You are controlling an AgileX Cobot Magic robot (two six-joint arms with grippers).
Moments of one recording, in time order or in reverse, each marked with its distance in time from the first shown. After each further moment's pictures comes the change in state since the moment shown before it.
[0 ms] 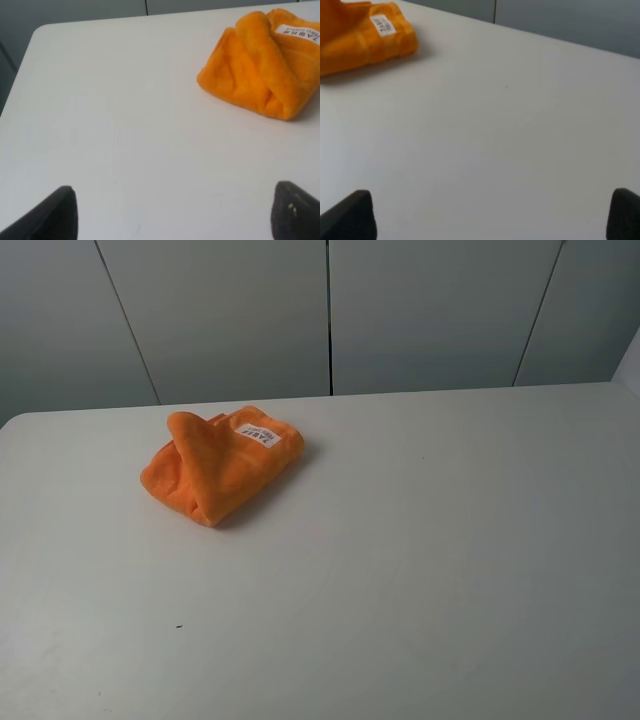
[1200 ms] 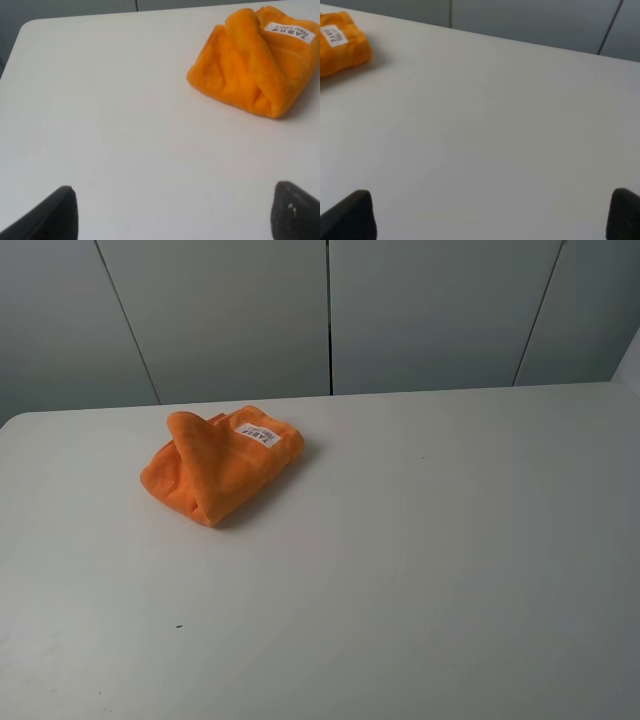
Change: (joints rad) left arm 0.002 -0.003 0.002 -0.029 0.001 0.000; right arm -0.134 -0.047 0.008 -0.038 -0.008 0.023
